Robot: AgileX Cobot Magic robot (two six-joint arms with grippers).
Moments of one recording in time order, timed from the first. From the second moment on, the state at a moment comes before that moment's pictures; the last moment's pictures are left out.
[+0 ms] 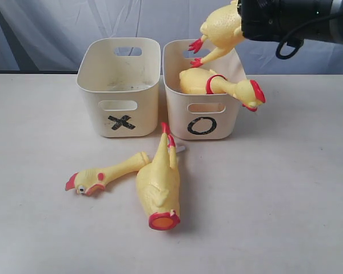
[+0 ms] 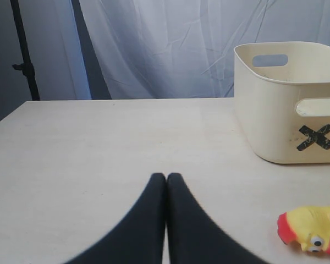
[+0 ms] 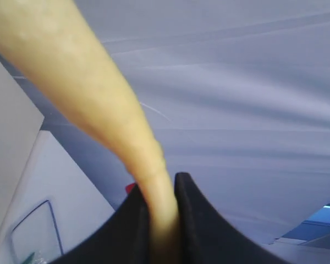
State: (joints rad) left arm 0.01 0.00 0.00 0.07 0.23 -0.04; right arm 0.57 1.81 -1.45 -1.52 1.22 0.18
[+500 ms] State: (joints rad) left arm 0.01 0.00 0.00 0.07 0.23 -0.04; right arm 0.51 1.83 -1.45 -1.61 1.21 0.24
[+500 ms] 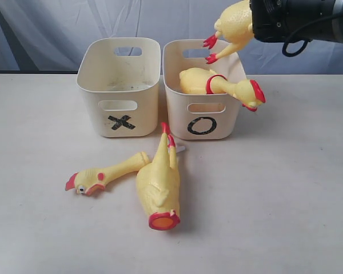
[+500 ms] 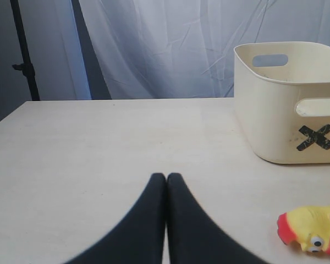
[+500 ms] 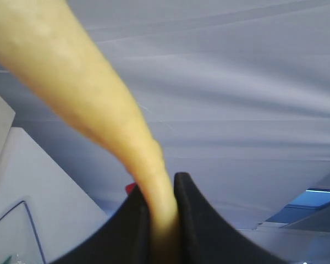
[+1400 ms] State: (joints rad) left arm 0.01 0.00 0.00 0.07 0.23 -0.04; right arm 0.51 1.91 -1.45 -1.63 1.21 0.23
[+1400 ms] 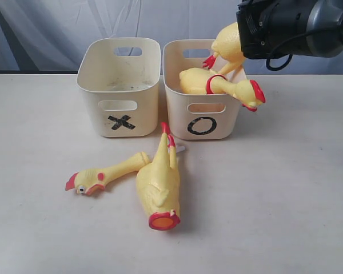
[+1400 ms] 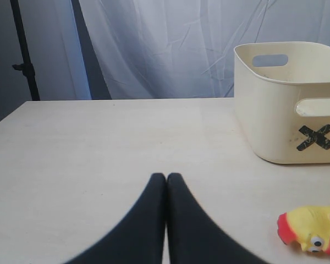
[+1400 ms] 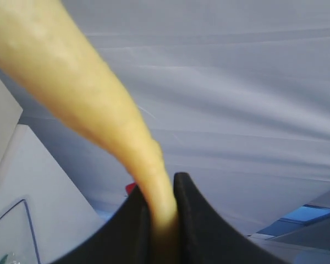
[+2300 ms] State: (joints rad) left arm 0.01 0.00 0.00 0.07 0.23 -0.04; right arm 0.56 1.91 -1.45 -1.65 1.21 0.23
